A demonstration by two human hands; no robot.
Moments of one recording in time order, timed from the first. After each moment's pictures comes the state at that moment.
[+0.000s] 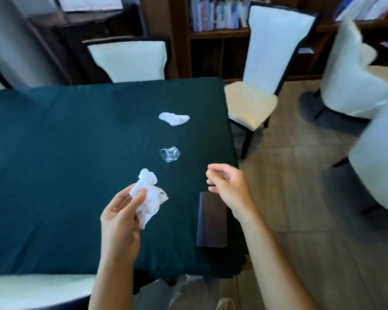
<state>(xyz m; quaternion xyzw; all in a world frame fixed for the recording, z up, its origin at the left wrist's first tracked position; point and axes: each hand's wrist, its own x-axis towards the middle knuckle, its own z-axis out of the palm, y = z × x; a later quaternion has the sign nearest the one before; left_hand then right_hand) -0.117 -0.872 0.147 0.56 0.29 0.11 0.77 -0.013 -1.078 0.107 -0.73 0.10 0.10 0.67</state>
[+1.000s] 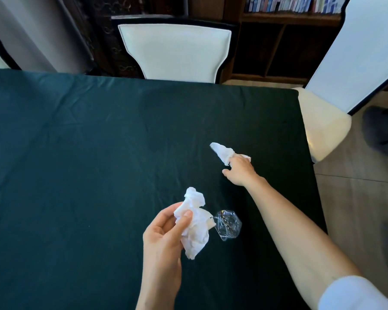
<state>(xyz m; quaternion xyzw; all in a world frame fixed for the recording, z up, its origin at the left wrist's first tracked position) 0.147 -0.732 0.063 0.50 0.35 0.05 0.79 0.402 -0.868 -0.058 -0.96 -0.12 0.20 0.13</state>
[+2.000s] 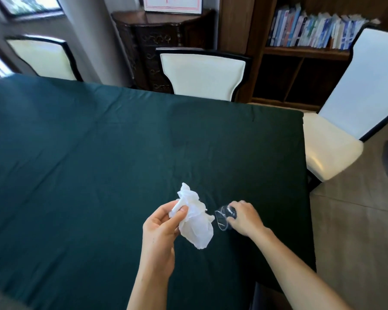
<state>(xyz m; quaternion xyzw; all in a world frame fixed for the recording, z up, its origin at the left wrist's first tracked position) 0.052 -0.767 0.108 0.54 0.34 0.11 0.76 0.227 -0.935 -0.047 -0.94 -0.17 0.25 0.17</state>
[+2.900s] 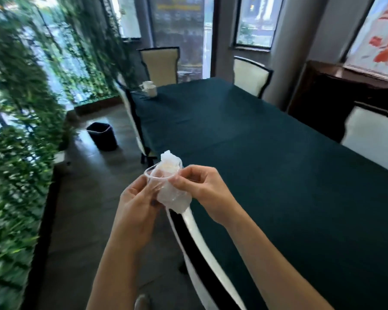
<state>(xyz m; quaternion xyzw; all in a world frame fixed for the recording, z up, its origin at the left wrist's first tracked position) -0.326 -0.670 0.214 0.42 0.35 0.53 0.65 -0.168 -0.688 0.220 -0.46 -0.48 0.51 0.54</state>
